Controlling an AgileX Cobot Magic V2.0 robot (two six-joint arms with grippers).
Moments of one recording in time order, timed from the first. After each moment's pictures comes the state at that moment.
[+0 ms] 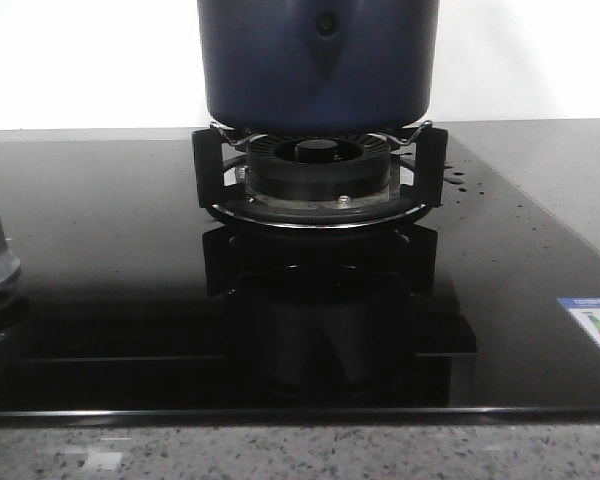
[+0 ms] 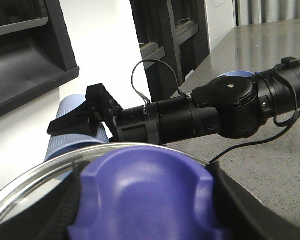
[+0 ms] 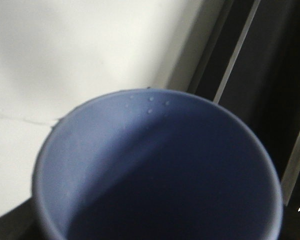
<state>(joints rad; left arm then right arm) -0.18 1.10 -1.32 -1.33 0.98 1.39 0.45 1.53 -1.39 -1.79 0.13 -0.19</state>
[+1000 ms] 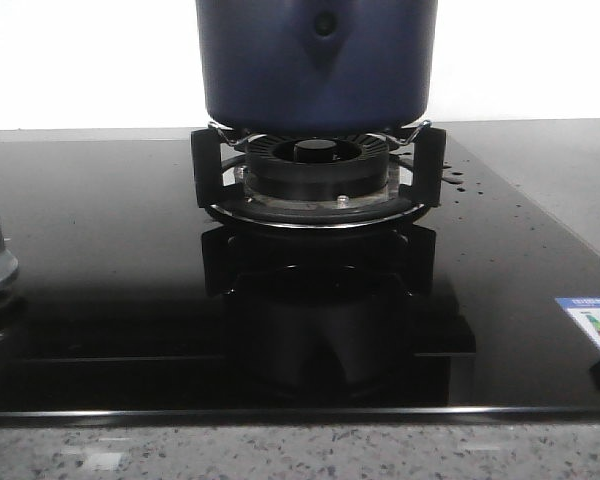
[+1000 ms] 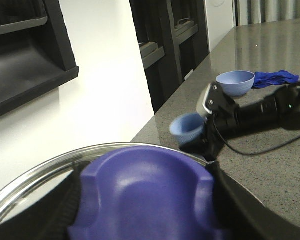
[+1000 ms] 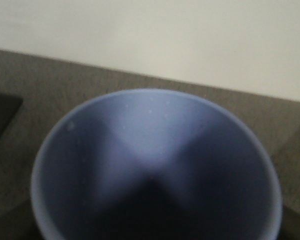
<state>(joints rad) -0.18 1.10 -1.32 -1.33 0.99 1.39 -0.16 1.18 -0.72 -0.51 -0.07 0.27</state>
